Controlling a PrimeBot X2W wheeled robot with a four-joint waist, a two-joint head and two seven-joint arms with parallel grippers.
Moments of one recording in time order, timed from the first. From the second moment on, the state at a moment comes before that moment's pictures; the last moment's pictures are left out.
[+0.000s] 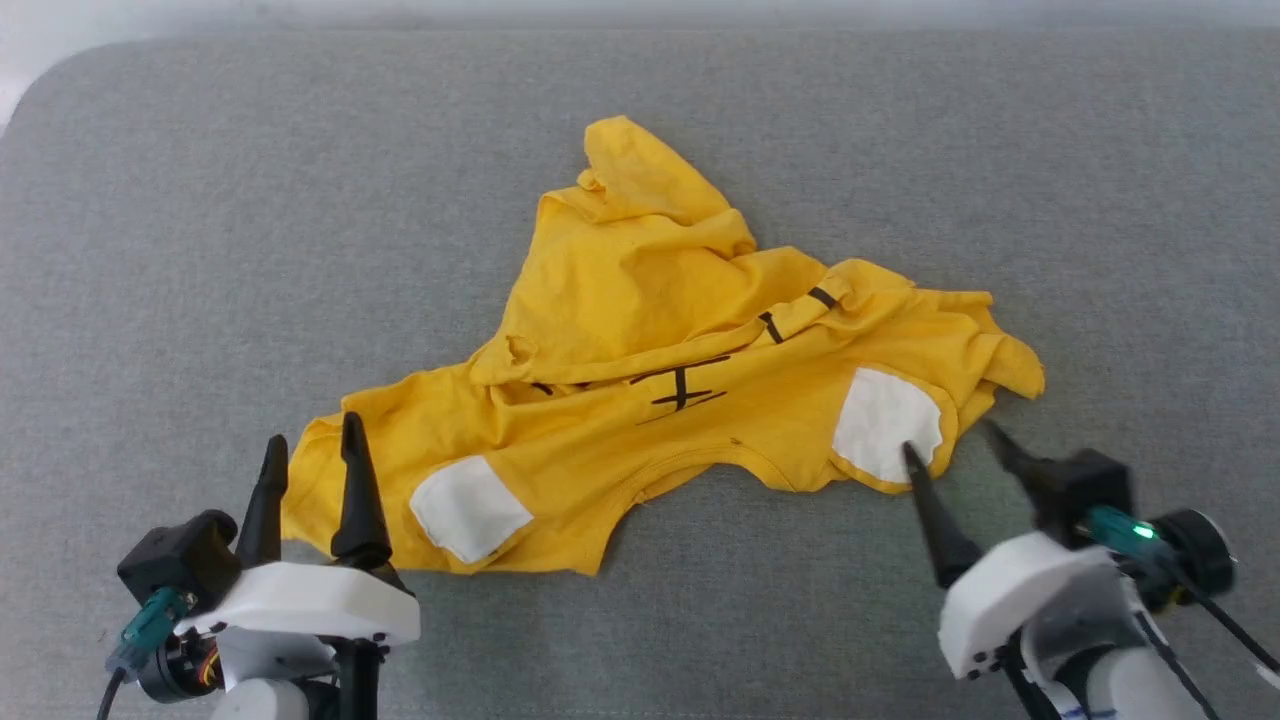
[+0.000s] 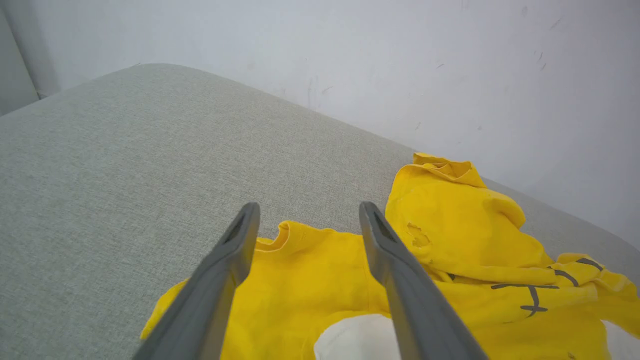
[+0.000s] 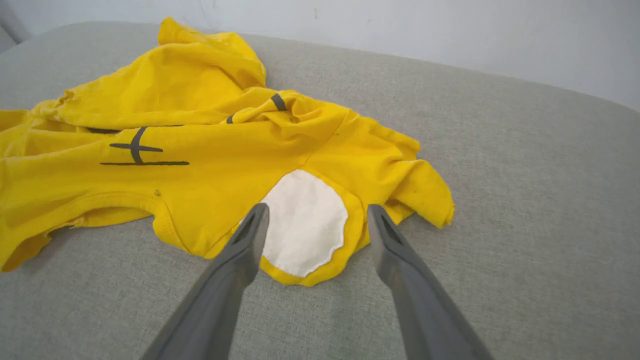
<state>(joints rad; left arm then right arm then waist) -0.03 0.19 -0.11 -0.03 -0.53 0.21 -0.16 -0.02 -0.05 0.06 -0.05 0.03 0.13 0.14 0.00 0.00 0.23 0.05</state>
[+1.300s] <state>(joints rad) -0.02 0.19 -0.17 -0.04 -0.53 0.22 -0.15 -0.31 -0.20 0.56 0.21 0.30 0.13 0.45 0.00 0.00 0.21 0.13</state>
